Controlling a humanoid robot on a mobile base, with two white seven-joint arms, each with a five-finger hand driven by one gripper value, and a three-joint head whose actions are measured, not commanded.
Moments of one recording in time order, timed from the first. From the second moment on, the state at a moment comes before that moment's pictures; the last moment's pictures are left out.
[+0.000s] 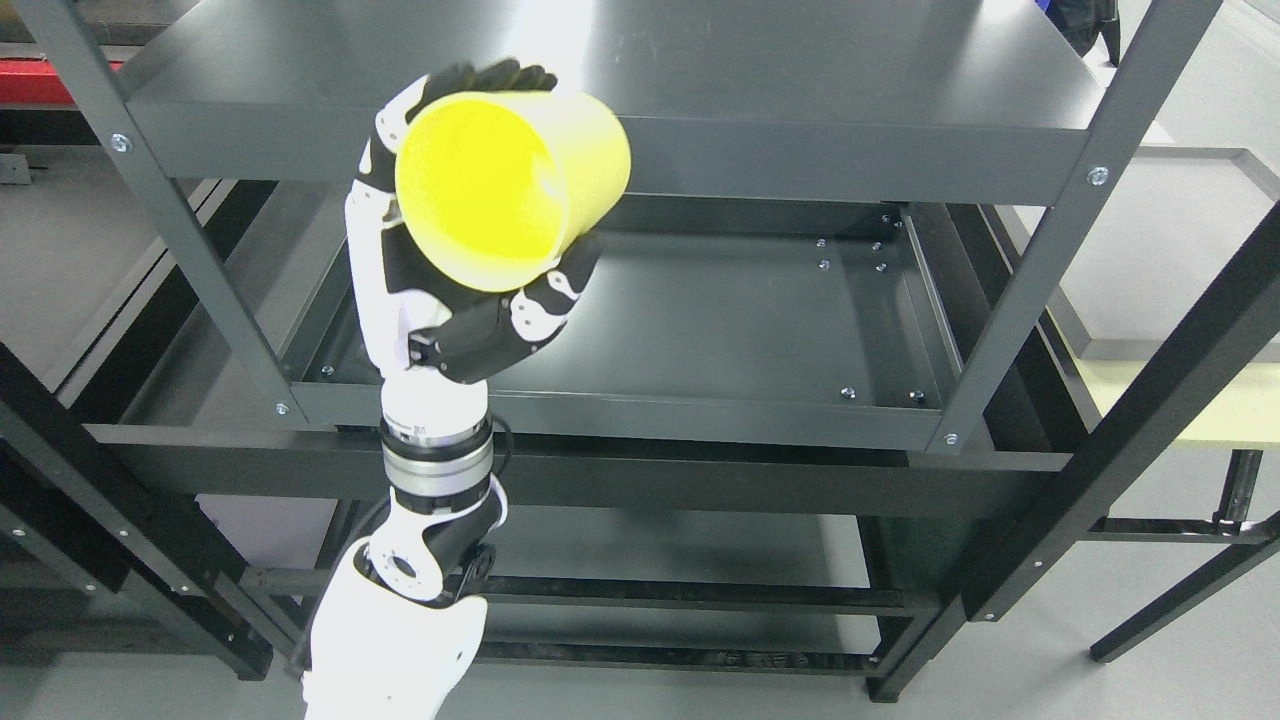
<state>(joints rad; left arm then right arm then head) -0.54 0.00 -0.30 -1.74 0.22 -0.78 0.01 0.00 0.00 0.00 -0.24 0.00 0.09 -0.12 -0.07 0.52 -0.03</state>
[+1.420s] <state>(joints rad) -1.01 0.00 -0.37 -1.69 0.52 0.46 0.60 0.00 0.00 0.00 -0.24 0.00 0.09 -0.12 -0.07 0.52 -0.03</state>
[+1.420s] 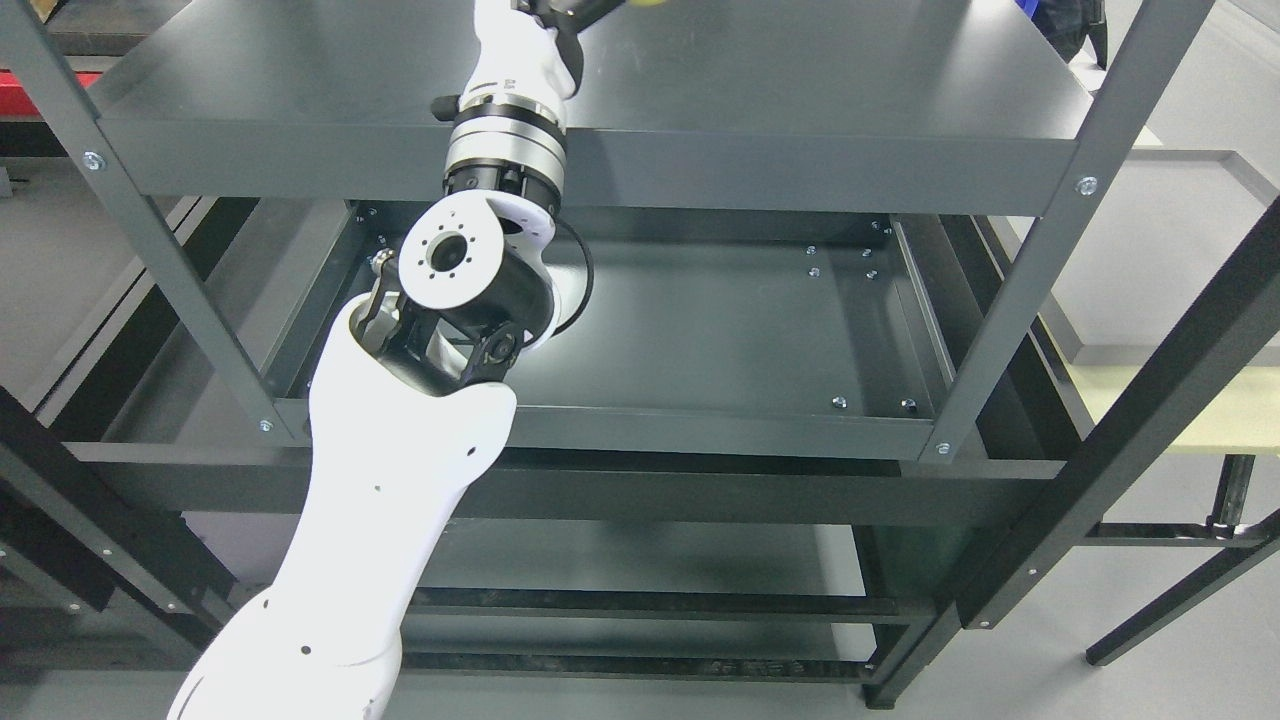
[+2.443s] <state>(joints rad) -1.05 0.00 -0.37 -1.60 0.50 0.52 0.60 0.00 0.00 0.00 -0.24 0.00 0.09 -0.12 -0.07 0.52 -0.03</state>
